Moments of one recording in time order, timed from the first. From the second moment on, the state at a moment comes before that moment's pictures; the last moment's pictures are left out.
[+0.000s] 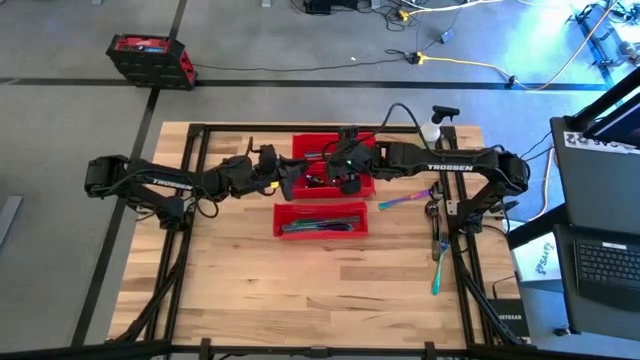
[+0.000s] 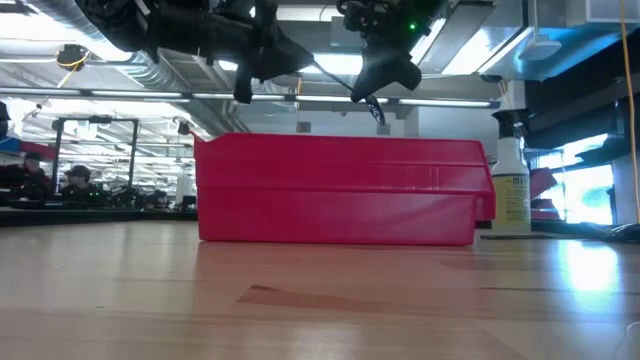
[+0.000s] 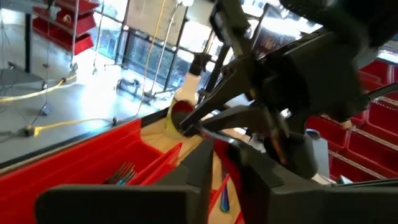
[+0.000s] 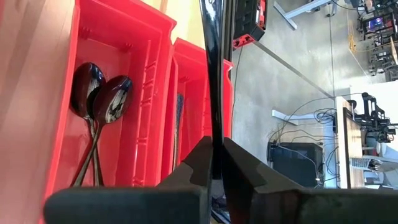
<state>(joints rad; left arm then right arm) 0.14 1.32 0.63 0.72 -0.28 -0.34 -0.14 1.62 1.38 -0.58 0.43 -0.61</state>
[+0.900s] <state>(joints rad) 0.14 1.34 0.63 0.73 -0.26 -0.18 -0.14 1.62 1.38 -0.57 0.30 -0.57</state>
